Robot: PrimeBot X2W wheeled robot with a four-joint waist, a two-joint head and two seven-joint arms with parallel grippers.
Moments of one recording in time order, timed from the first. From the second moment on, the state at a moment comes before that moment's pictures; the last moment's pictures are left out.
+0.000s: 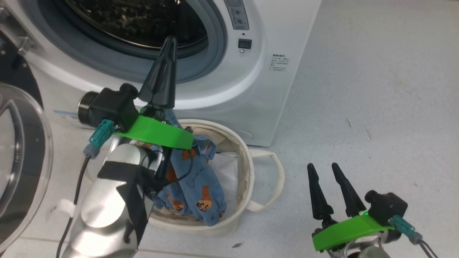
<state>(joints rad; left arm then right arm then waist) -0.68 0.06 -0.31 0.27 -0.29 0.01 -0.25 -0.08 -0.05 0.25 0.17 0.41 0.13 -0.25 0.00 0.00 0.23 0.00</state>
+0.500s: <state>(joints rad) -0.74 0.07 -0.28 0.62 -0.28 -0.02 -0.25 -0.16 -0.05 0.25 0.15 0.41 0.13 -0.25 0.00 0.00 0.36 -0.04</state>
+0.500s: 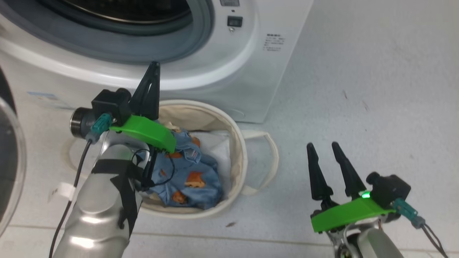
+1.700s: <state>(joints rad) -0.86 0.10 -0.31 1.11 -0.18 -0.01 -0.26 -0.24 -0.05 0.28 0.12 0.42 0.13 -0.25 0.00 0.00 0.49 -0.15</state>
